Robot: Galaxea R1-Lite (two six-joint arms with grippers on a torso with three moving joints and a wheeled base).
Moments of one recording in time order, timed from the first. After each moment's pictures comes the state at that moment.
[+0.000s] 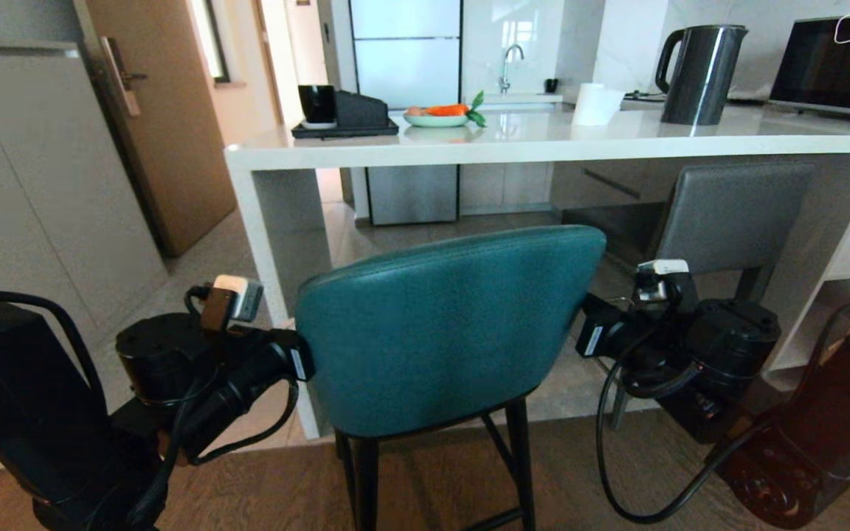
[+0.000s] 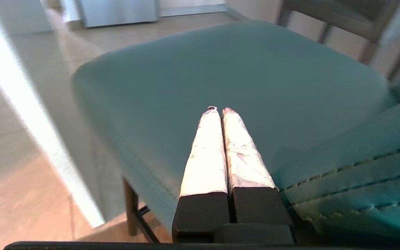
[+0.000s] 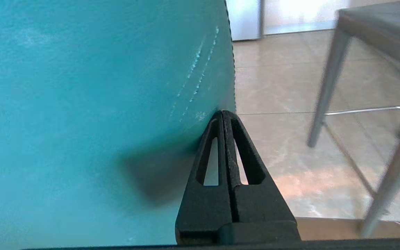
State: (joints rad) left arm -0.39 1.98 -0.44 -1.53 -0.05 -0.10; right arm 0.46 2.02 -0.54 -1.52 -0.07 0.08
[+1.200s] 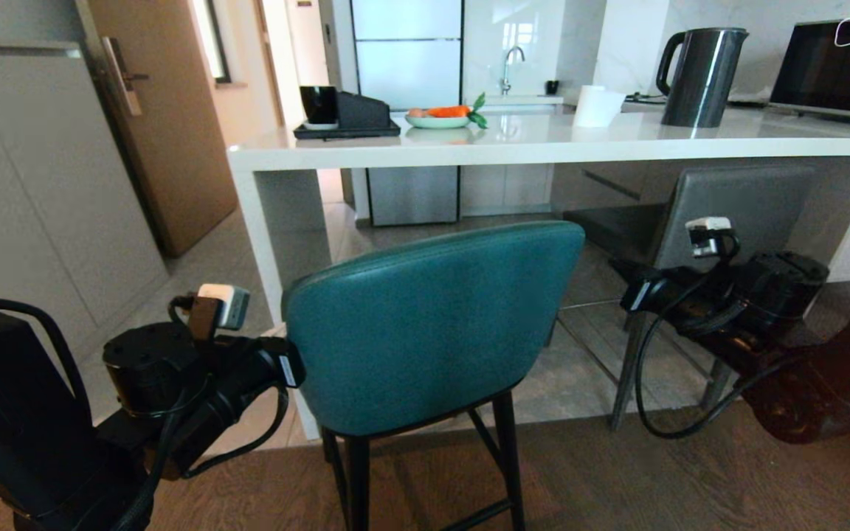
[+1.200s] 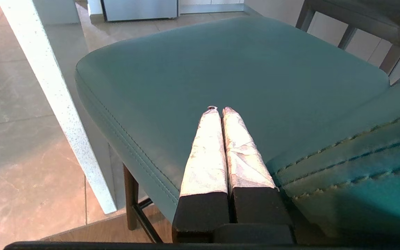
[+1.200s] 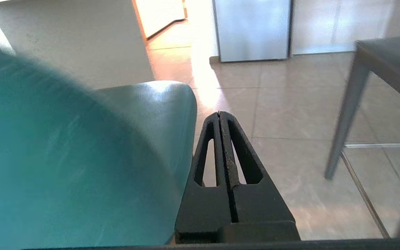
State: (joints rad) left arm -0.36 1.96 -0.37 -1.52 0.01 -0.10; right arm 0.11 2.06 -0.76 -1.41 0.29 0.12
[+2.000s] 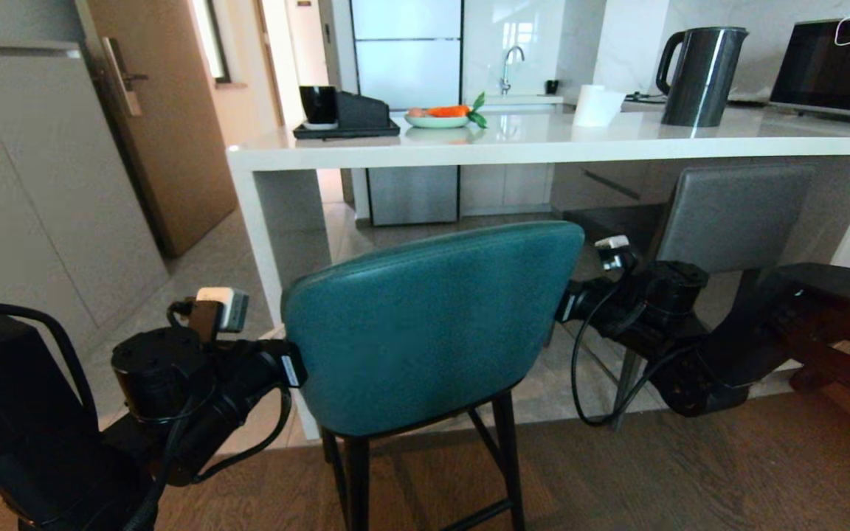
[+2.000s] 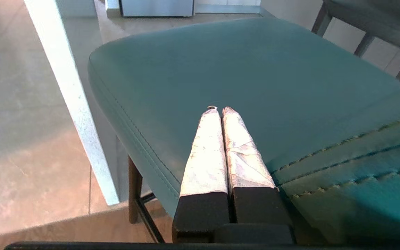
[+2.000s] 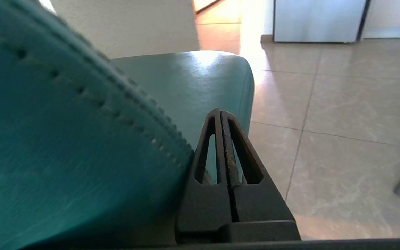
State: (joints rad) left arm -0.41 1.97 -0.37 -1.52 0.11 -0.15; right arm 0.25 2.30 -1.03 -1.31 0.43 0.11
